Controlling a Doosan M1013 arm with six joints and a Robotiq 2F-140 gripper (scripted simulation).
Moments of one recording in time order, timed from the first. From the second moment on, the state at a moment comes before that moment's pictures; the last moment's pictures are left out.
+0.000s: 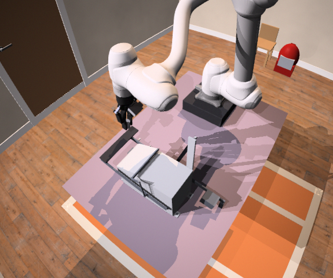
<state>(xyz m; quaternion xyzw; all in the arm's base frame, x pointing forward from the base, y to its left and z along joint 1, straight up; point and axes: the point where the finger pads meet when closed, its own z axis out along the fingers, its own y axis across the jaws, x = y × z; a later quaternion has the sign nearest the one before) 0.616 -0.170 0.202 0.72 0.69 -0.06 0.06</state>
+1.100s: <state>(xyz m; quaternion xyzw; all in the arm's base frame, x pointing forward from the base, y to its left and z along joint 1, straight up) 0.617 -0.170 0.158 0.72 0.69 -0.06 0.06</state>
